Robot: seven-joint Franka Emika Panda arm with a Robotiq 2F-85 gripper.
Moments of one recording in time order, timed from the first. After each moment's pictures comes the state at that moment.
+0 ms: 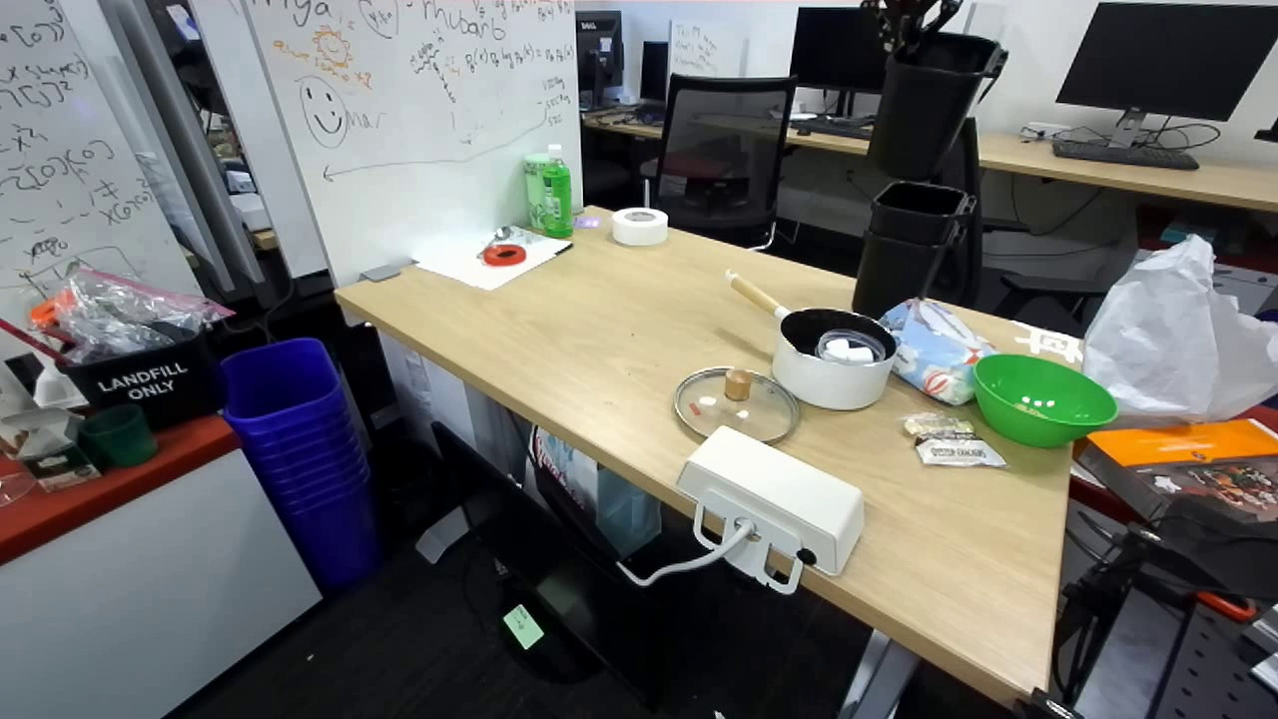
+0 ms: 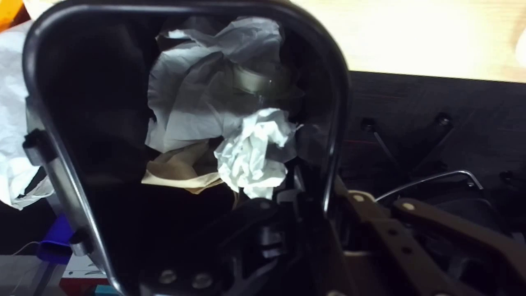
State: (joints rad) arm -0.16 0.59 -0.32 -1.10 -0.15 1.99 0.87
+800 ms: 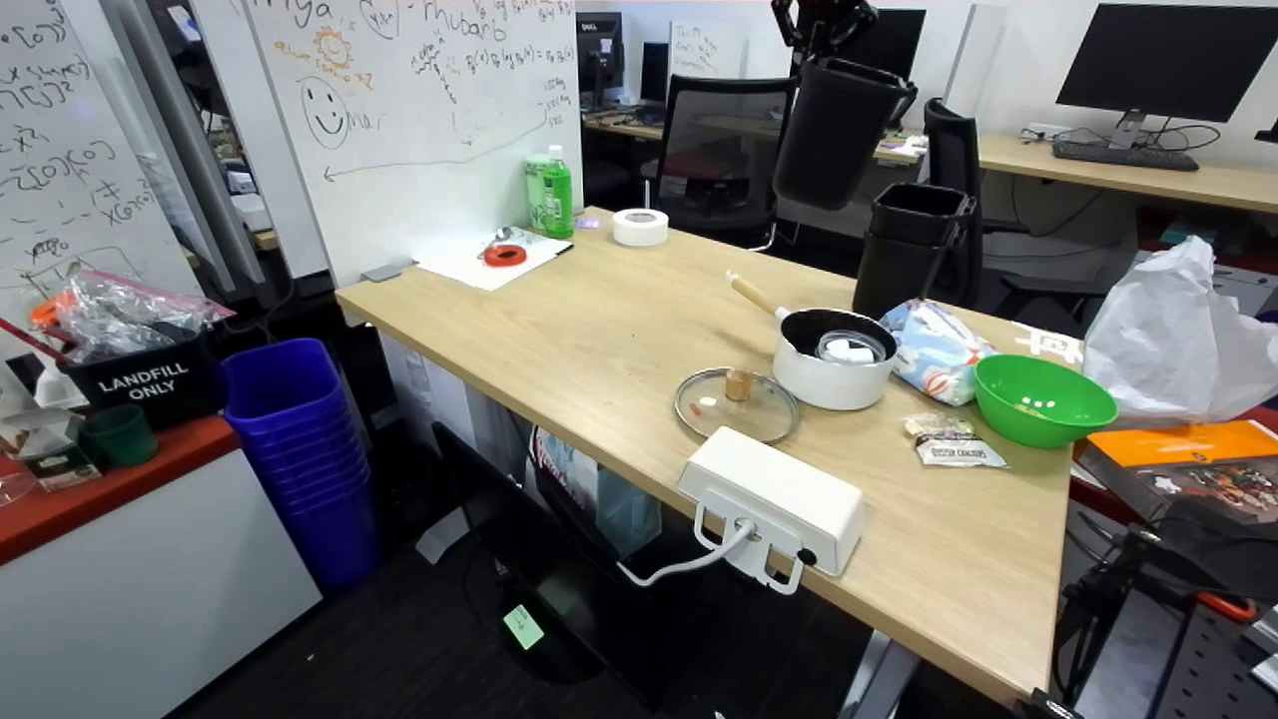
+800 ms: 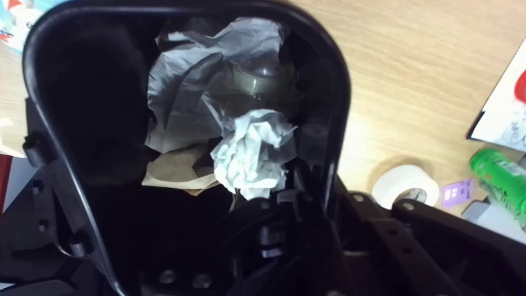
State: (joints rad) arm -0.05 0.43 -0.17 -1.32 -0.03 2.00 0.83
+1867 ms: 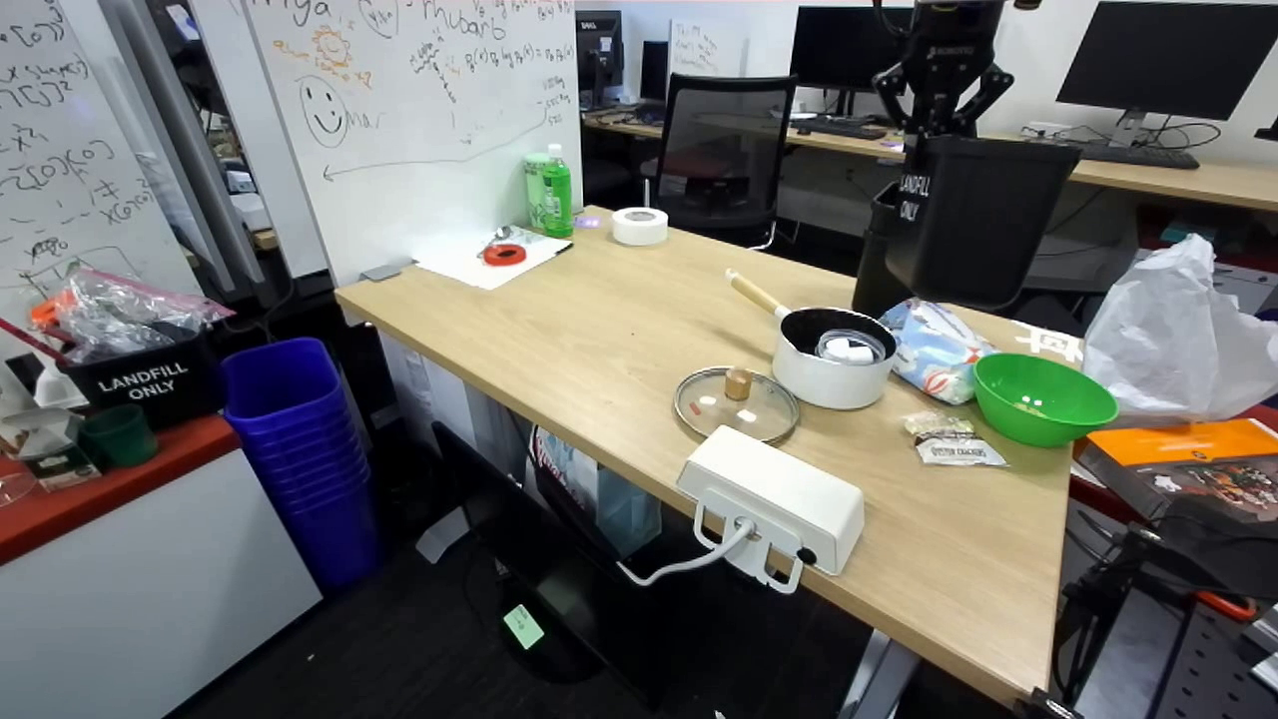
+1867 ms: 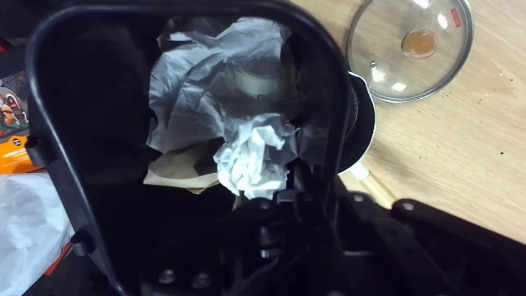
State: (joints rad) arm -0.03 -0.02 -0.14 -2.02 -0.08 1.99 0.71
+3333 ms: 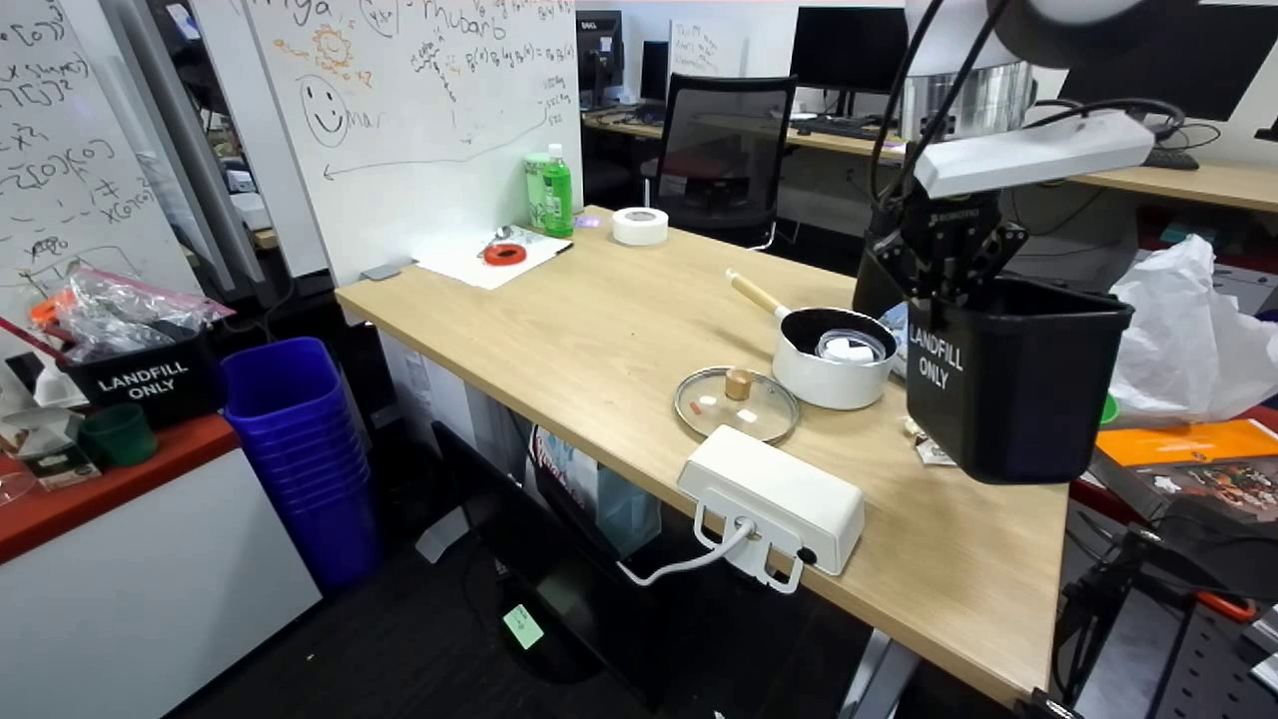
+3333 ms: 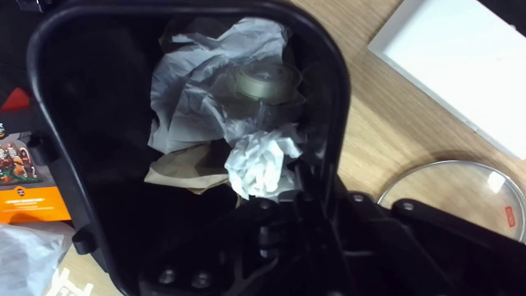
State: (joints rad) arm 0.03 -0.13 0.04 -2.43 -0.11 2.13 0.82
